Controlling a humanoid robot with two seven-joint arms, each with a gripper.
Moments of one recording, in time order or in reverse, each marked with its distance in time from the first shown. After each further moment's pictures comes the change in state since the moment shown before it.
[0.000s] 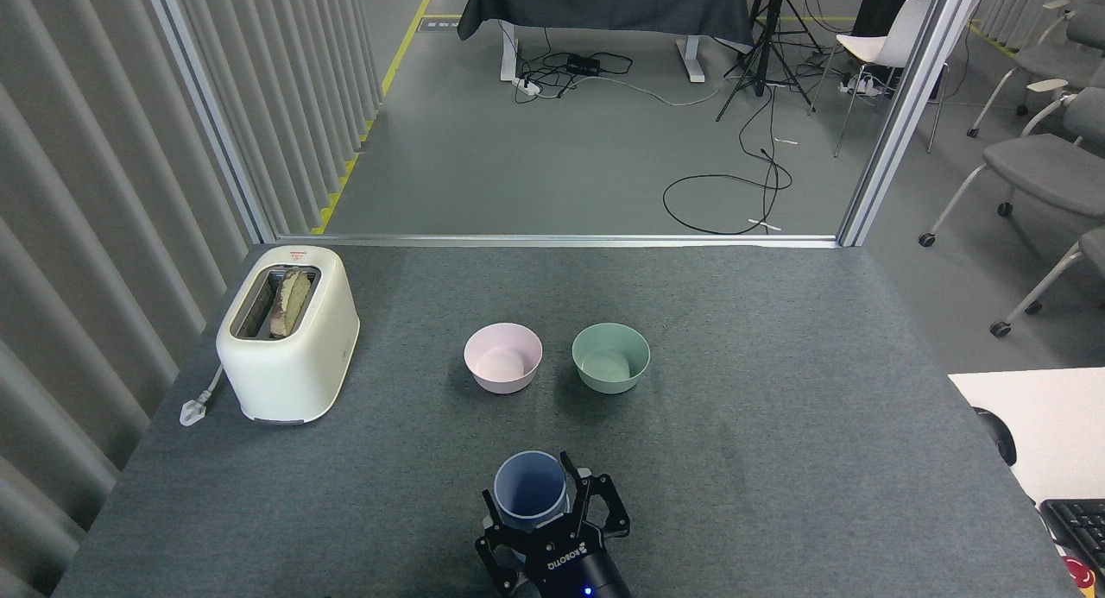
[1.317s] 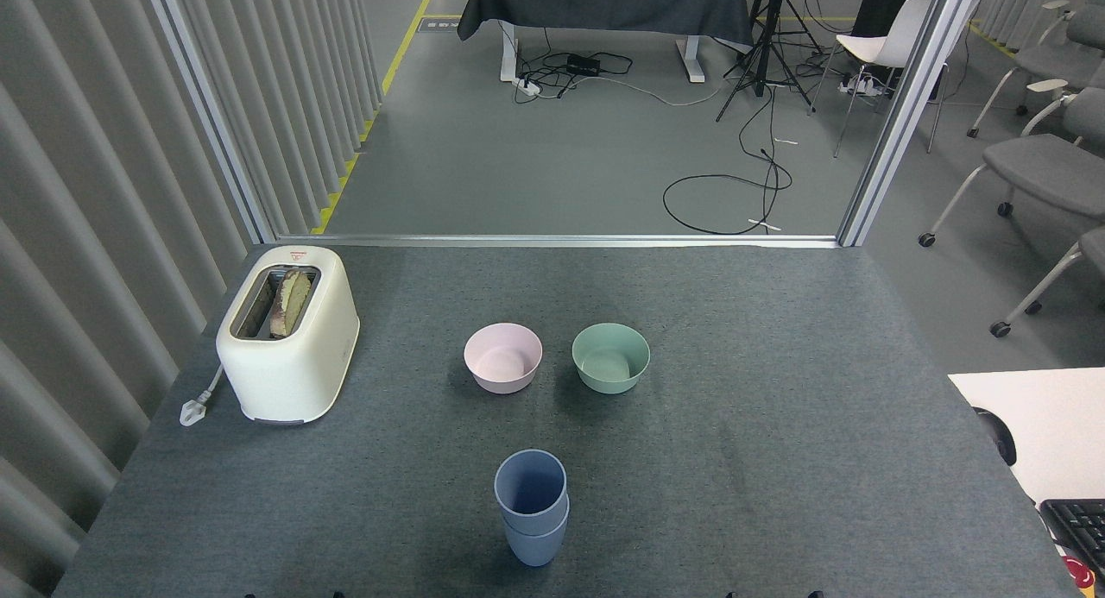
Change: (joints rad) left arm -0.025 0.008 0.034 0.058 0.000 -0.180 0.112; right arm 0.388 -0.162 -0.424 -0.133 -0.322 -0.137 -0.292
